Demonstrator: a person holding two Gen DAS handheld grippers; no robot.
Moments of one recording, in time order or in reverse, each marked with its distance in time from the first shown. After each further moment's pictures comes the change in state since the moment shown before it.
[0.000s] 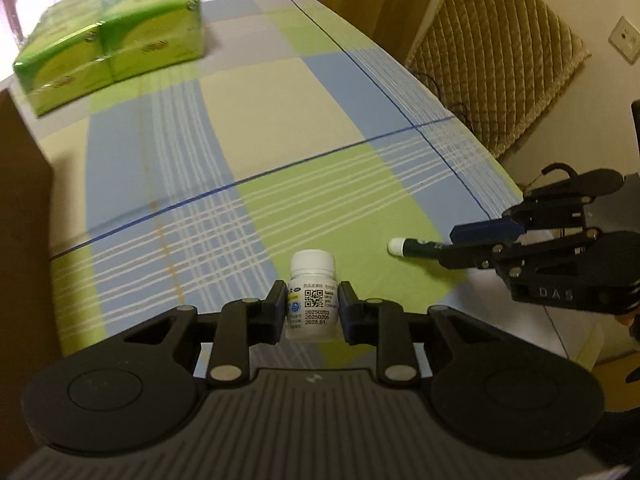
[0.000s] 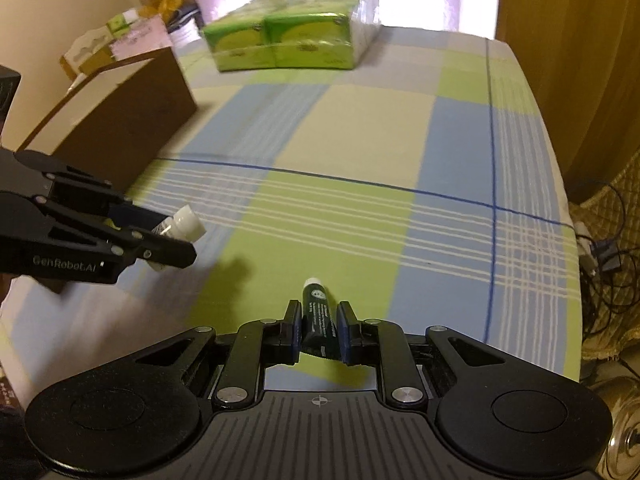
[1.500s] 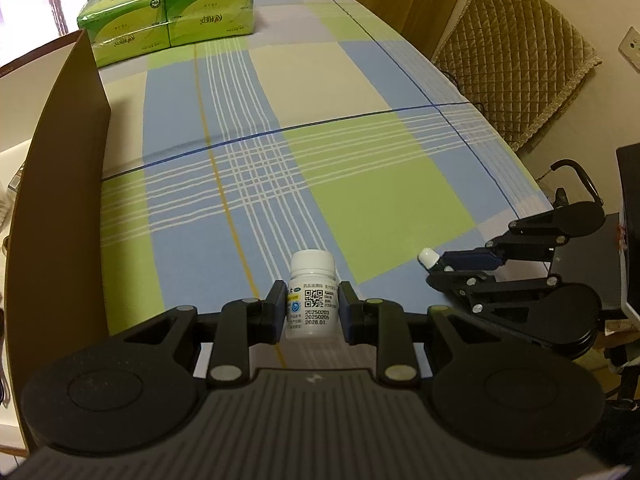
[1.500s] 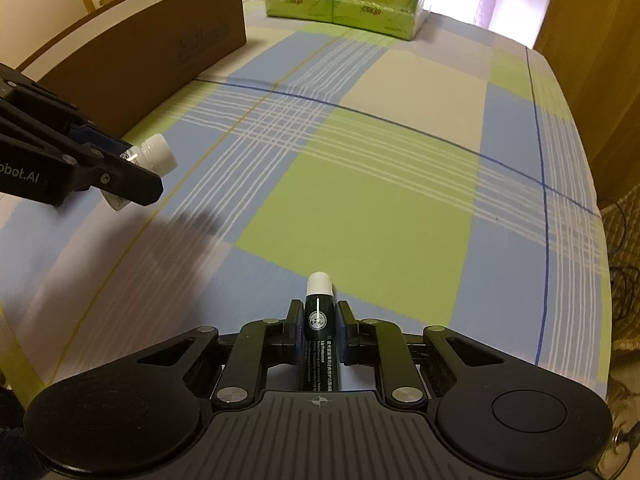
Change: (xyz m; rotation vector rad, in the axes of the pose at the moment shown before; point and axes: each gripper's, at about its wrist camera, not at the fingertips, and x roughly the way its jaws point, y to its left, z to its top) left arm -0.037 0.011 -0.058 -0.069 0.002 0.041; right arm 0.026 0.067 -0.047 -0.135 0.069 -0.089
